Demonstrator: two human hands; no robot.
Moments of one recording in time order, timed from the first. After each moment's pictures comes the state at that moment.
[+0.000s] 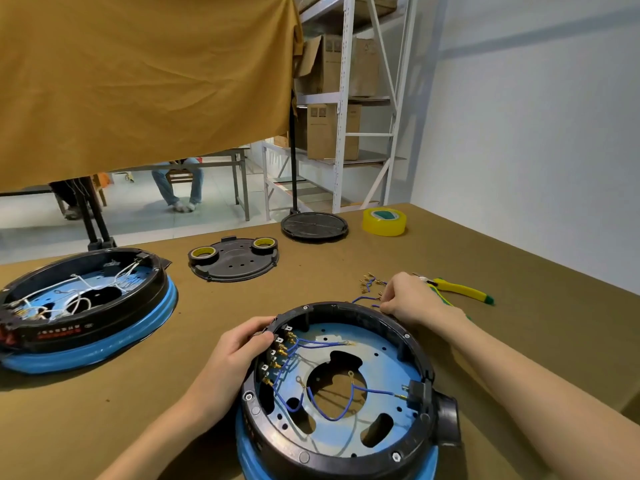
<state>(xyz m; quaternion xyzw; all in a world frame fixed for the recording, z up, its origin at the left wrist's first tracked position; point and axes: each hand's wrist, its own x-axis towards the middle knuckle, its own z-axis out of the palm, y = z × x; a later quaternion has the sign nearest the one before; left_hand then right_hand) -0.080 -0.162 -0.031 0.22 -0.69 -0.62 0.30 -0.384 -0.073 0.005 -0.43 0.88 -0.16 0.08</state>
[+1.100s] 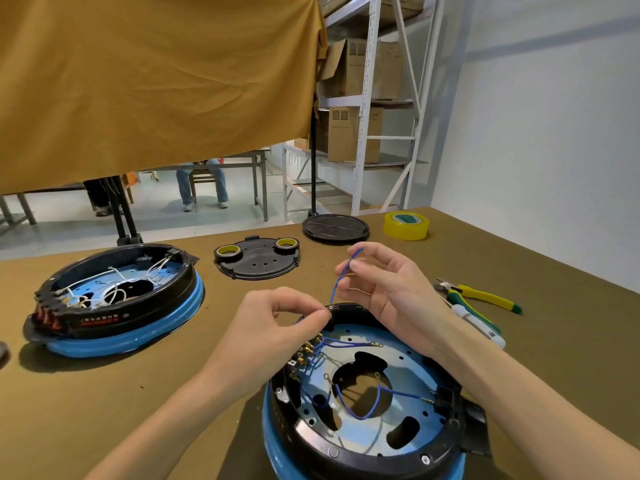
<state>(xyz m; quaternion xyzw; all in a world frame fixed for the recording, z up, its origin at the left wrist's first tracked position) -0.074 -0.133 0.036 0.25 -0.81 -0.40 0.35 -0.270 -0.058 0.054 -0.42 0.40 -0.69 0.44</state>
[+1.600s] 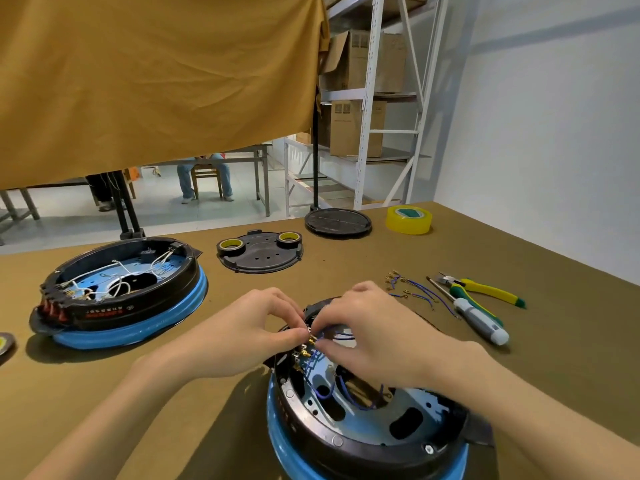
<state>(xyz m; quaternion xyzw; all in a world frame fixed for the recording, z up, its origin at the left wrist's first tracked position) -0.054 -0.168 0.041 0.26 -0.92 -0.28 0.12 -0.238 -0.036 0.046 -0.77 0.62 -0.16 -0.02</state>
